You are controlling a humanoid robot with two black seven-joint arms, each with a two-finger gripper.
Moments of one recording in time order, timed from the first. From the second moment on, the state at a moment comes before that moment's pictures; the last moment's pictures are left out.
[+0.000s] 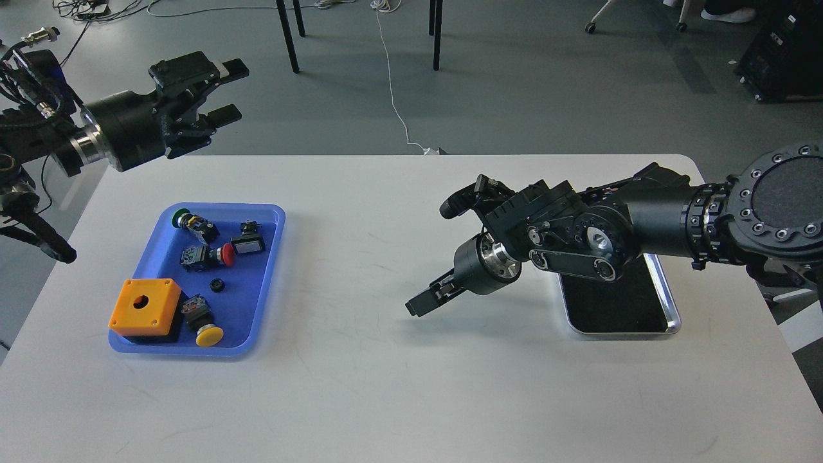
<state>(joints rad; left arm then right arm) -0.92 0.82 -0.47 -1.09 0.67 -0.49 -0.35 1.47 0.00 -0.76 0.90 -0.86 0.32 0.38</state>
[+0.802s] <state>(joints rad) -0.93 0.83 -0.47 -1.14 0.67 -0.49 -0.34 1.34 0.00 -0.72 0.84 -0.86 0.06 0.38</state>
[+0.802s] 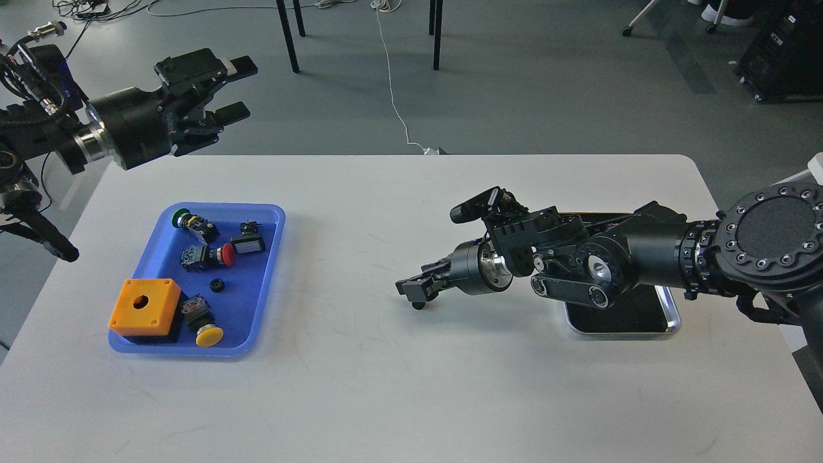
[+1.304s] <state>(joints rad) -0.93 0.83 -0.47 -1.14 0.67 -0.49 -0.34 1.33 0.00 -0.73 0.85 -0.91 0.05 0.38</state>
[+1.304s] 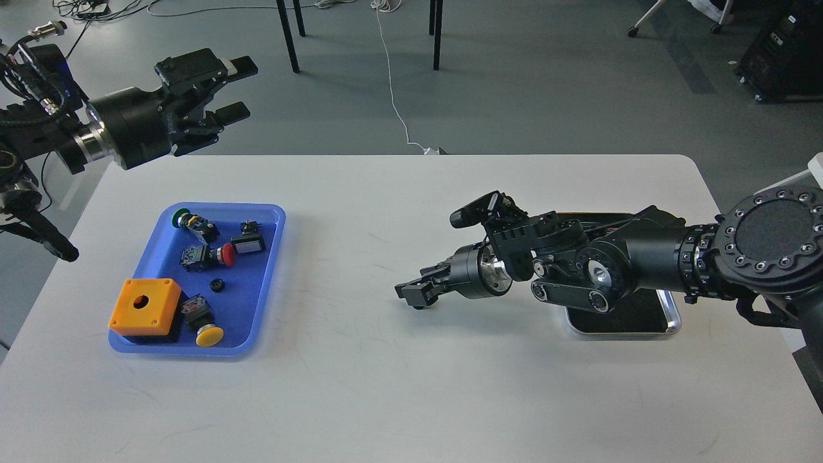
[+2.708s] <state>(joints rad) -0.93 0.83 -0.47 -1.14 0.67 -0.49 -0.34 1.26 0.00 -0.73 0.84 -1.08 -0.08 0.42</state>
